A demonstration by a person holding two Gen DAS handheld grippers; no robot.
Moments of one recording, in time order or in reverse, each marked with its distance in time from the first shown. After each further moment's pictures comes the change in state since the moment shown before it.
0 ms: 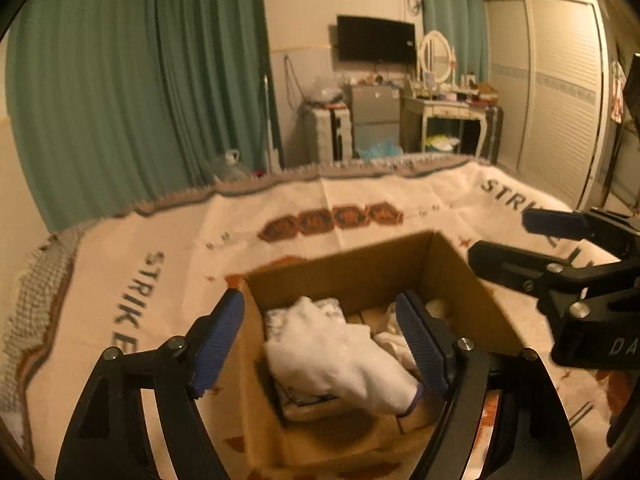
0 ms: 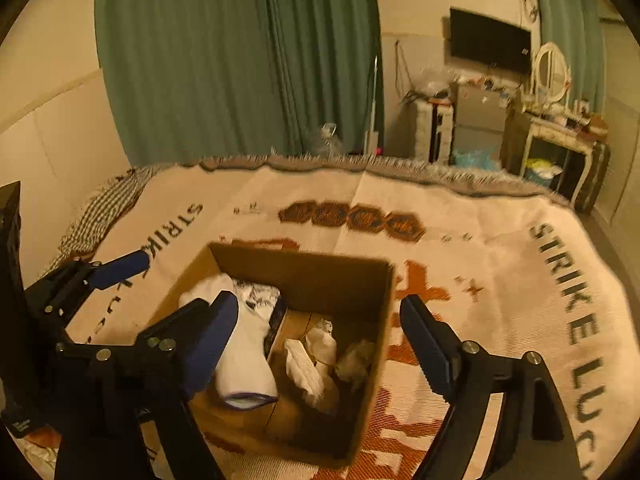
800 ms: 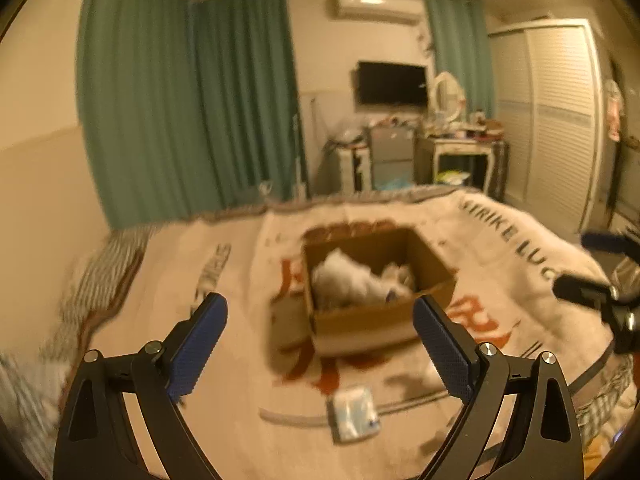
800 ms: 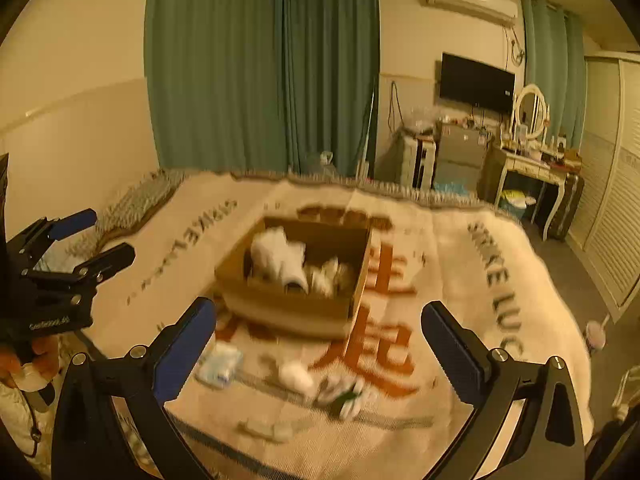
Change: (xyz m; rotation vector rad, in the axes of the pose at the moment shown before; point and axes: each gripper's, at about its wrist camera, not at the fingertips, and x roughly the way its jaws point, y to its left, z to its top) left arm -0.184 0.011 -0.087 -0.057 -0.112 0.076; right arm -0.202 0.049 -0.105 -0.073 -0.078 -0.052
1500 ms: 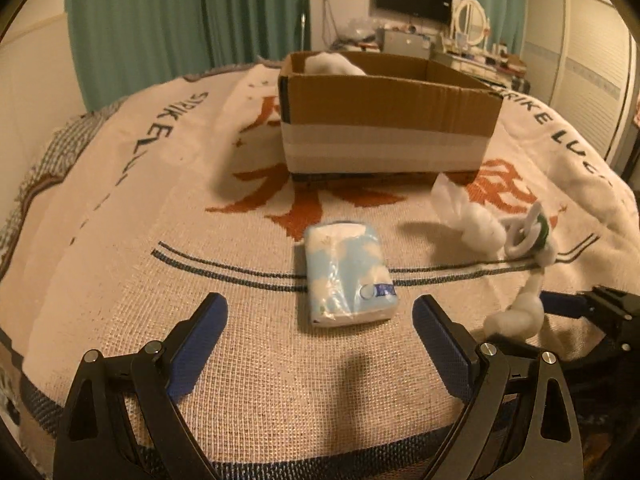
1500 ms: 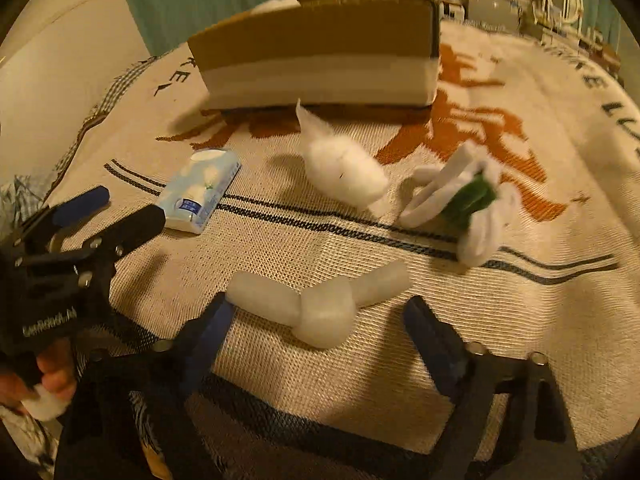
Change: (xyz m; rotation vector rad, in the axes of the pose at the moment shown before) left arm 0.093 -0.018 -0.140 -0.068 0.324 -0.016; right arm 0.155 0.022 -0.168 0.106 0.429 0.133
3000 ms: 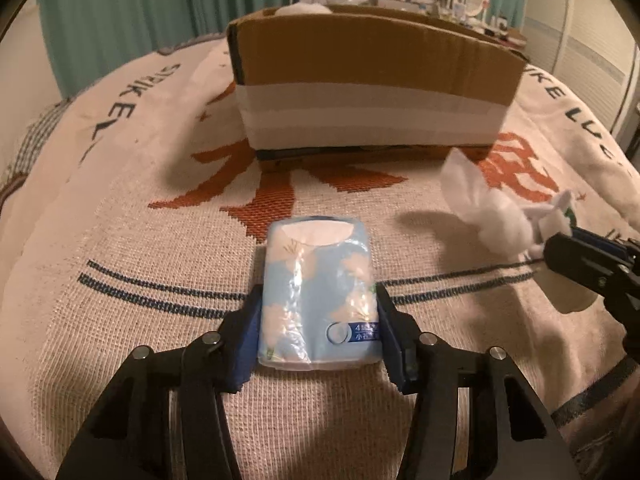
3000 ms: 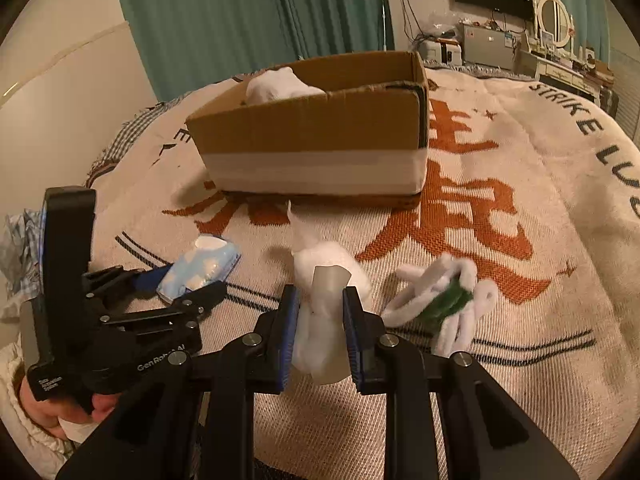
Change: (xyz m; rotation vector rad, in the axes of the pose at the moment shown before) left arm 0.046 -0.014 0.011 0.031 0.114 -0.016; right arm -0.024 -0.009 0.038 0.008 -0.179 0.019
